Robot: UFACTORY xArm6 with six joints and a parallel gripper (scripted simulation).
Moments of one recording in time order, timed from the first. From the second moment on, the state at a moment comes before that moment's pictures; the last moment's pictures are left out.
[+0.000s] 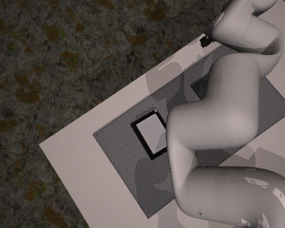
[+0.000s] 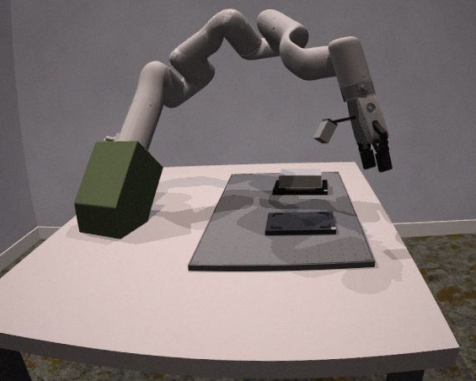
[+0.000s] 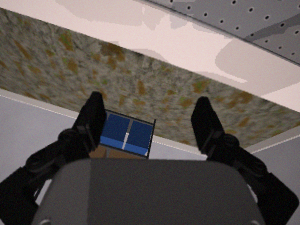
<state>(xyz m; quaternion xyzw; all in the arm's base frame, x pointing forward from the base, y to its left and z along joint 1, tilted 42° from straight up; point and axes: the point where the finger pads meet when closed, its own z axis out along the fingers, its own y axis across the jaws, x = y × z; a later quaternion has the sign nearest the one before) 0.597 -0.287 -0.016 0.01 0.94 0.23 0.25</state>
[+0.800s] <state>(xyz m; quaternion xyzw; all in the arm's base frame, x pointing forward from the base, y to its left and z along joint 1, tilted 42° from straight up) 0.601 -0.229 0.024 -0.21 0.91 0.19 0.29</state>
